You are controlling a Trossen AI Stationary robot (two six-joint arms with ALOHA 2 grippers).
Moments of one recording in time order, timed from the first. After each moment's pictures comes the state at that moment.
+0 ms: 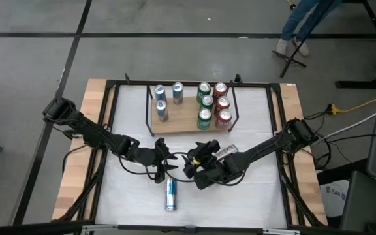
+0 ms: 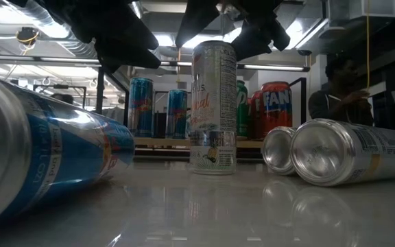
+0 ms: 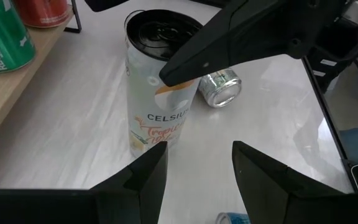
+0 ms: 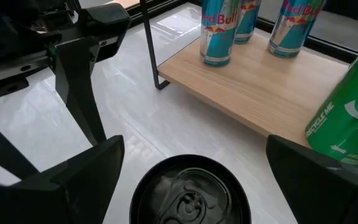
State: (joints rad) left arm -0.39 1.42 0.75 0.10 -0.33 -0.46; right arm 0.44 1.90 1.45 -0.49 0.90 0.94
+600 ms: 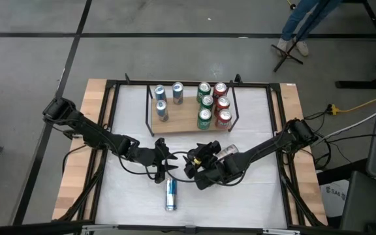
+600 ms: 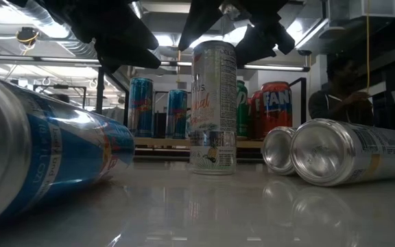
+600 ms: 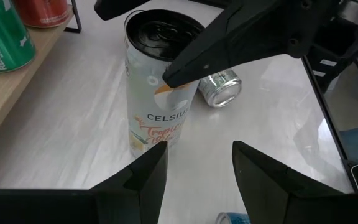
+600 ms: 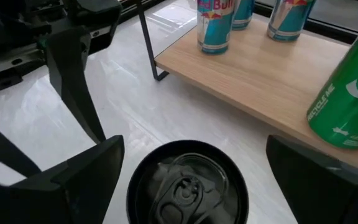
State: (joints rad) left arm -0.39 1.42 0.75 0.10 -0.33 -0.46; right arm 0.45 1.90 1.45 -0.53 0.87 1.02
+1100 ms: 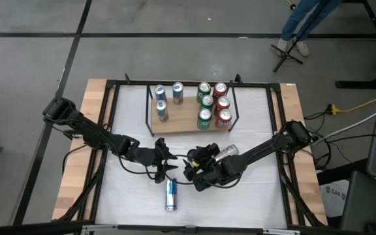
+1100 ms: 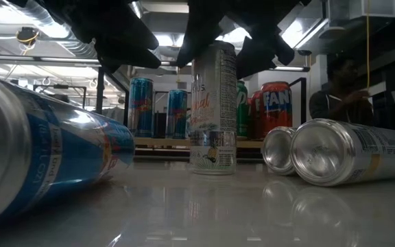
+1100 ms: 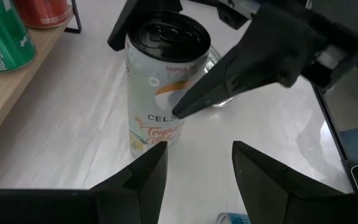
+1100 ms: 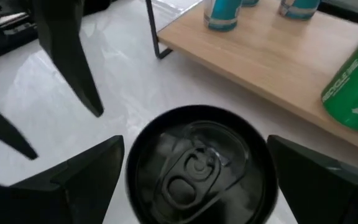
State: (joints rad) left arm -0.39 1.42 0.75 0.10 -0.33 -0.46; right arm 0.44 1.94 1.45 -0.53 0.82 1.02
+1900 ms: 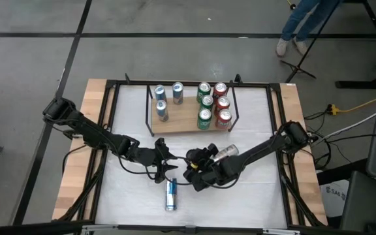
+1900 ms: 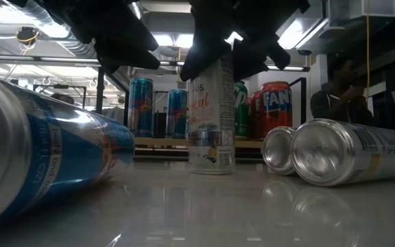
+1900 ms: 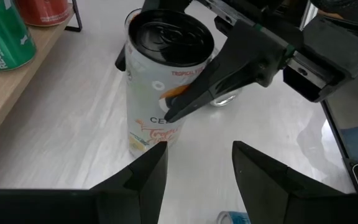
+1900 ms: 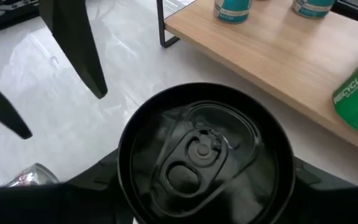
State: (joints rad) left arm -0.39 1.42 0.75 0.10 -0.33 -0.46; right arm 0.44 1.96 1.45 -0.52 0.79 0.95
